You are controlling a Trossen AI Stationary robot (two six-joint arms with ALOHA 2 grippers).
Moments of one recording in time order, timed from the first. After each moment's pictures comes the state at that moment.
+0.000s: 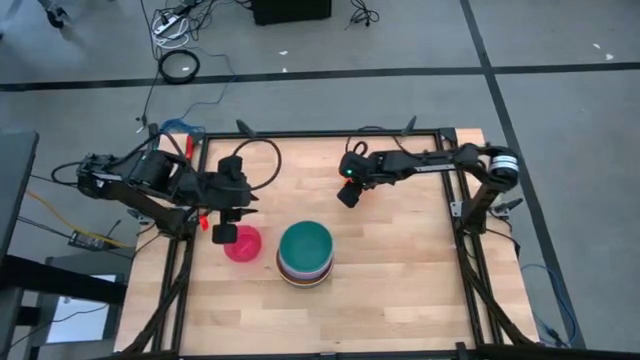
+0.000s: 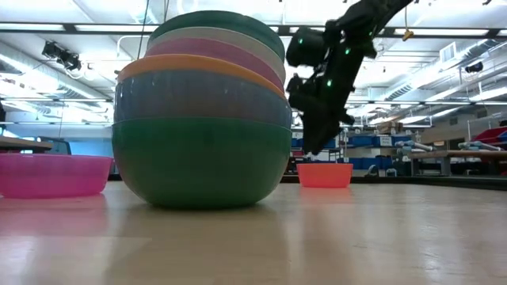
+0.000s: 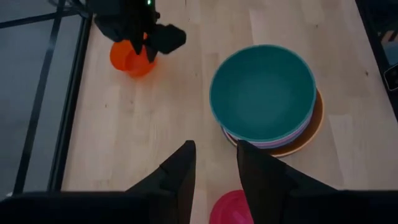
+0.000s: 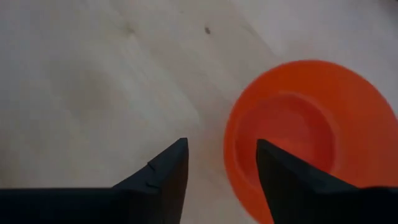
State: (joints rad) left arm -0.27 1.26 1.66 -1.30 -0.31 -0.12; right arm -0.26 1.70 1.12 -0.54 0.21 0.36
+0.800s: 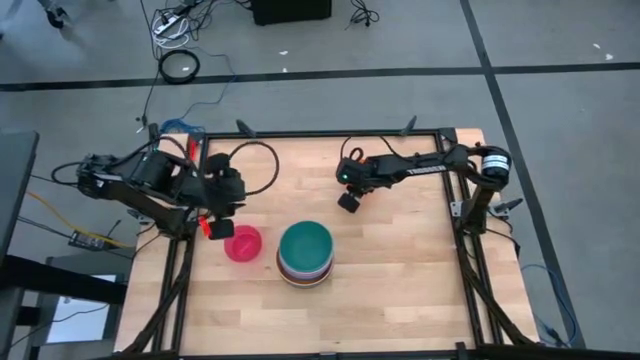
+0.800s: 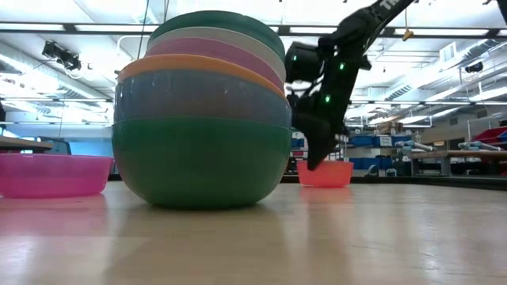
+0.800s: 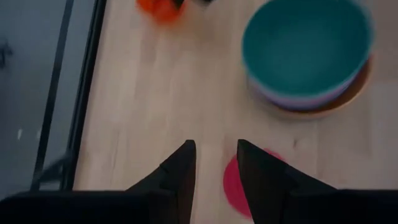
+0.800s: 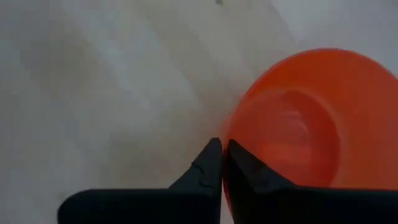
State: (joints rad) left arm -0.27 1.26 1.65 -1.49 -0.38 -0.25; right arm -0.25 1.77 1.12 -0.54 0.21 0.27
